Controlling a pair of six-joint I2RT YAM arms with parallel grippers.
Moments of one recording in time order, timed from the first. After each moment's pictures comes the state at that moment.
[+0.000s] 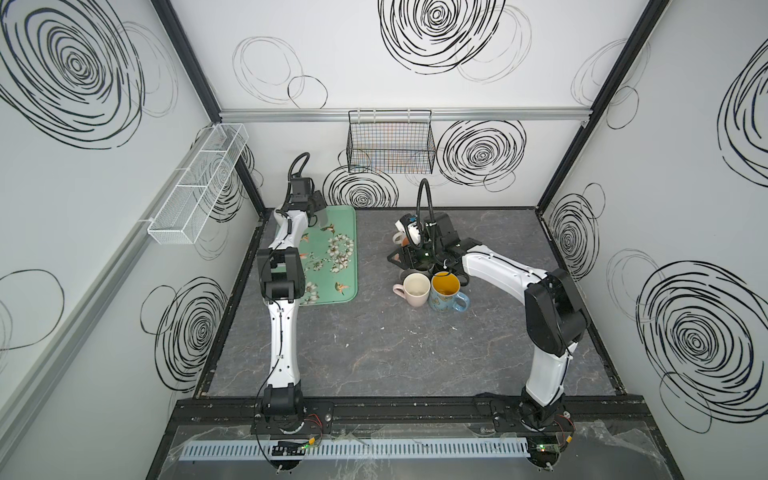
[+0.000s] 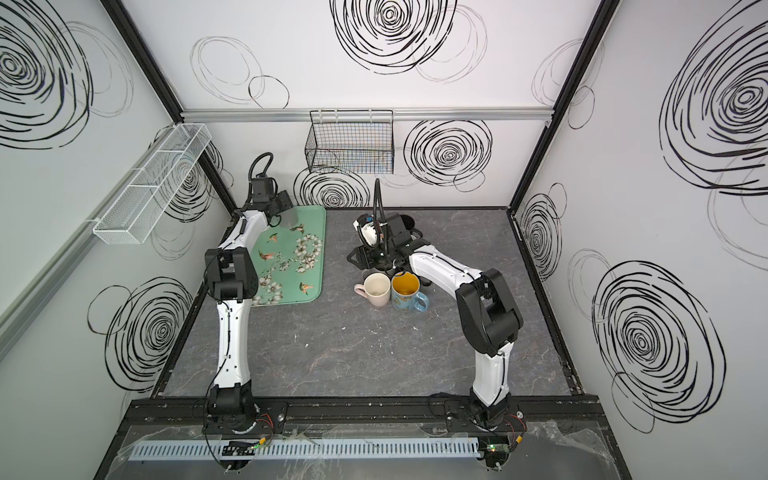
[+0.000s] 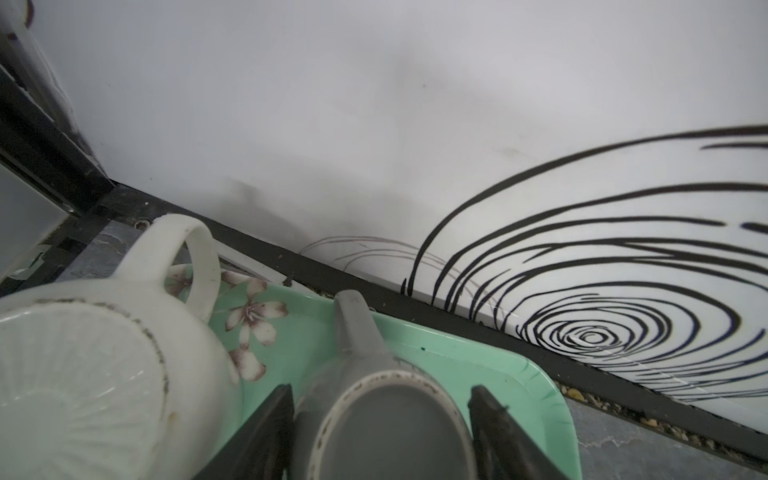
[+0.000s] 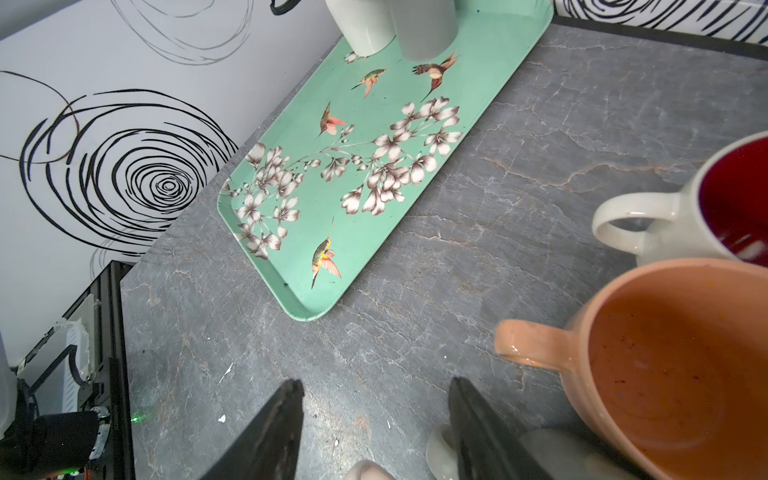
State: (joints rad) left arm 0.08 2.59 2.35 -0.36 -0.02 -0.34; right arm 0.59 1.88 1.43 -0.21 -0.50 0.13
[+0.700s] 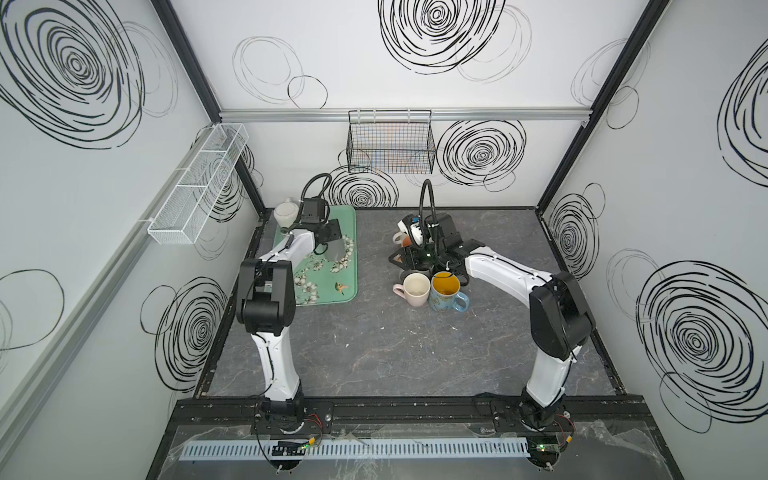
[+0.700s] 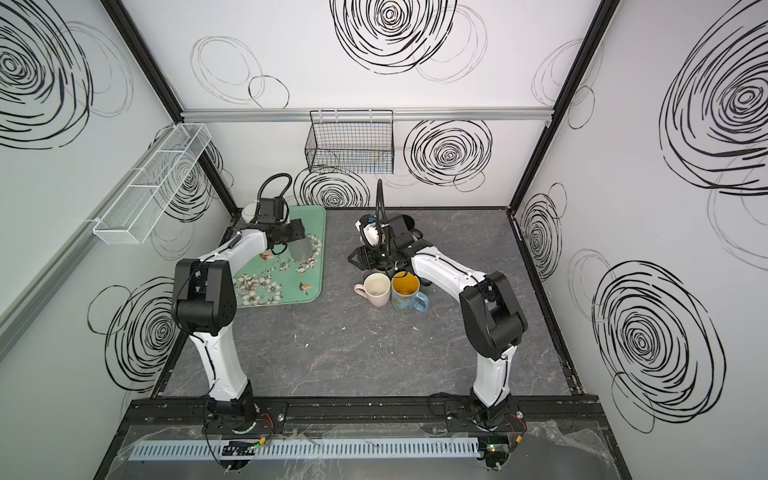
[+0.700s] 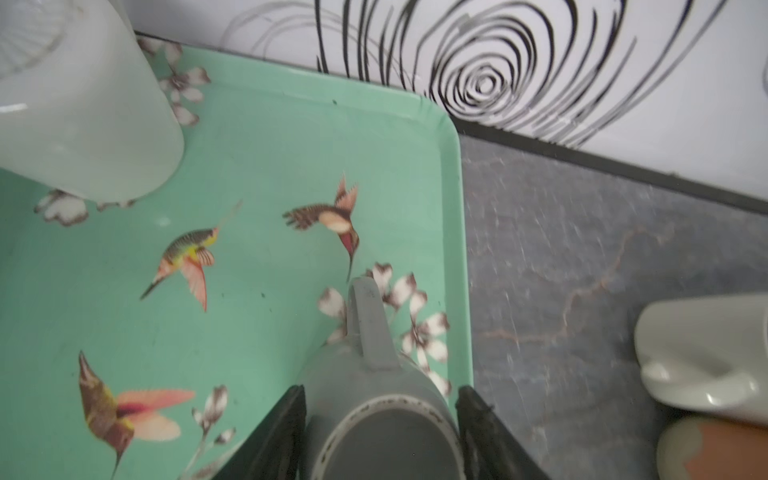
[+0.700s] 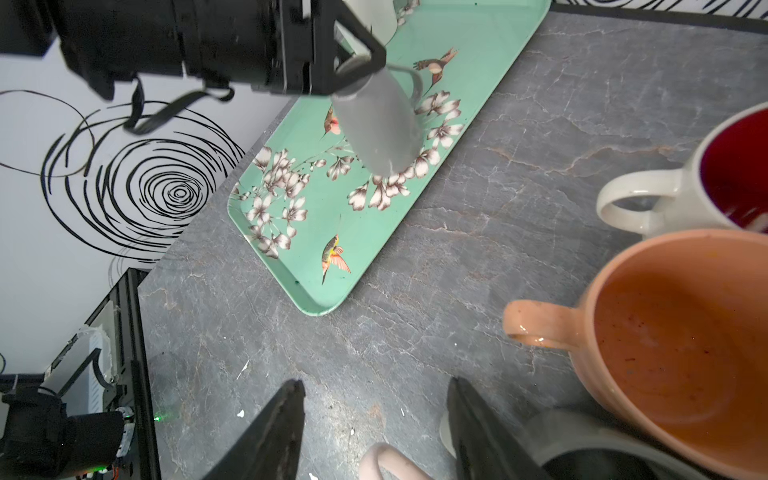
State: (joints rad) left arm -0.05 1.96 1.47 -0.32 0.04 -0.25; right arm 0.60 1.86 1.42 -0.22 -0.50 0.19
